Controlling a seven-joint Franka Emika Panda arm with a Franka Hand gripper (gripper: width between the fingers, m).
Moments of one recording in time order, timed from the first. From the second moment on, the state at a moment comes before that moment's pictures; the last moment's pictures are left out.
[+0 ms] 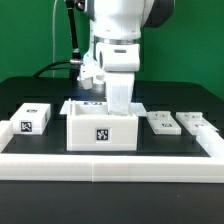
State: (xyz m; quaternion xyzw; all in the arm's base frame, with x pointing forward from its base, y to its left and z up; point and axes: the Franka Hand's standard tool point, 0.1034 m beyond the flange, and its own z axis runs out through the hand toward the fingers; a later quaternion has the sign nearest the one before) arm 0.424 -0.010 0.018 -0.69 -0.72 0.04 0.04
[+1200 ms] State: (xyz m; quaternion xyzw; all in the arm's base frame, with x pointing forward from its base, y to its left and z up) arm 0.500 0.042 0.015 -0.69 -0.72 0.01 0.03
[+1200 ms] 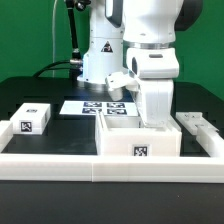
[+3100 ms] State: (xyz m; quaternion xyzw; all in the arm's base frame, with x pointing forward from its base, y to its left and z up) arm 0.518 0.103 0.018 -0.71 -0.70 0.00 0.04
